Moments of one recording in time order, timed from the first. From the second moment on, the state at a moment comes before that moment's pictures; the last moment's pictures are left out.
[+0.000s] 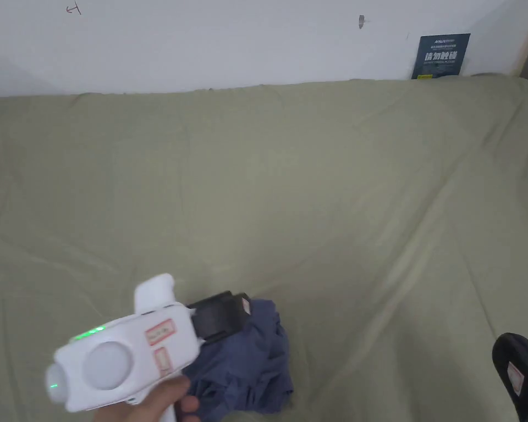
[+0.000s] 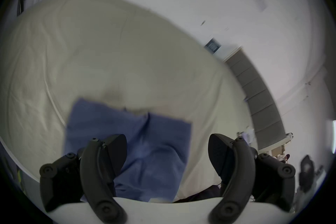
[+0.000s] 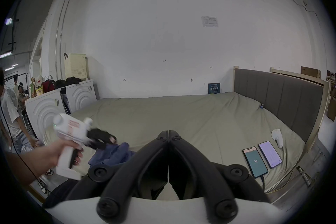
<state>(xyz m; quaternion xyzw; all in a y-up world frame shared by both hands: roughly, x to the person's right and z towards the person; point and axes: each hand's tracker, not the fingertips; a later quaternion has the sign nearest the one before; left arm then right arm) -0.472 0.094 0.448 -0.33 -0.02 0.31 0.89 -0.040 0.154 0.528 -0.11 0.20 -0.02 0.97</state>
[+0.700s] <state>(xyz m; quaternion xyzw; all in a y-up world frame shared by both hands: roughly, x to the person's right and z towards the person) -0.393 -0.001 0.416 -0.43 -0.06 0.35 0.83 -0.055 0.147 0.511 -0.16 0.23 -0.01 0.96</state>
